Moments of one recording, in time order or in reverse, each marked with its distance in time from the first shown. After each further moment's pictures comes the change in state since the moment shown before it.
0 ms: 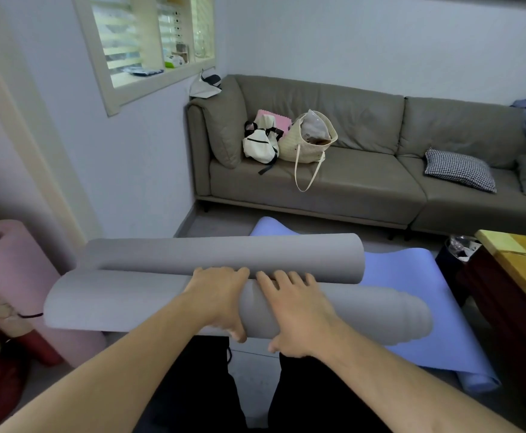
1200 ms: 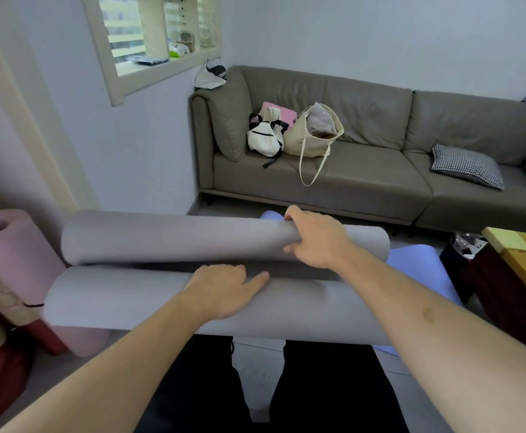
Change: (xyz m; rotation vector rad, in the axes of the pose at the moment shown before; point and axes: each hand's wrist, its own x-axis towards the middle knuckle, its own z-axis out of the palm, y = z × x) left_hand -0.007 0.002 -0.003 -0.289 0.014 -0.136; right_hand 0.074 0.069 -0.046 0.243 0.134 0.167
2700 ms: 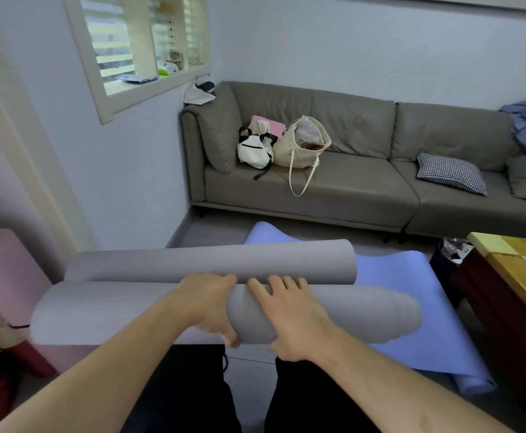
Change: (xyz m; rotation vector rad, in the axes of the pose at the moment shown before) left_hand 0.008 -0.007 -0.011 0.219 -0.140 0.116; right_hand -0.089 -0.040 0.052 -0.257 -0.119 -0.214
